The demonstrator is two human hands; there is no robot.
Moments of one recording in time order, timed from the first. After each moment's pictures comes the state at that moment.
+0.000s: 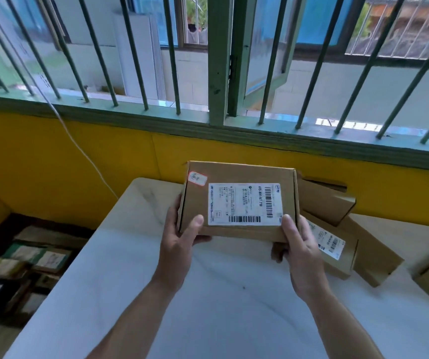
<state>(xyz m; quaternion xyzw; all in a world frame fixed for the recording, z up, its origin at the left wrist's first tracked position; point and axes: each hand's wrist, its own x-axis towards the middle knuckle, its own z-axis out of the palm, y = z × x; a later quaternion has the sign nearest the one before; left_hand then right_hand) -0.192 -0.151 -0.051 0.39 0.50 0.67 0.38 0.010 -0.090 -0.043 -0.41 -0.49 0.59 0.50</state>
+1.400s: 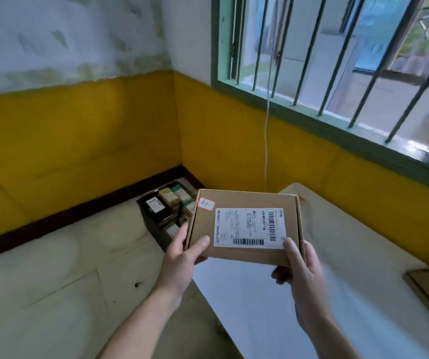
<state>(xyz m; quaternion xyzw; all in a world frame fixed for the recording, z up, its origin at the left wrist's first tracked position) -0.345 -0.423 -0.060 0.09 0.66 0.71 0.24 -0.219 -0.244 -0.070 -0.28 -0.61 0.69 0.27</state>
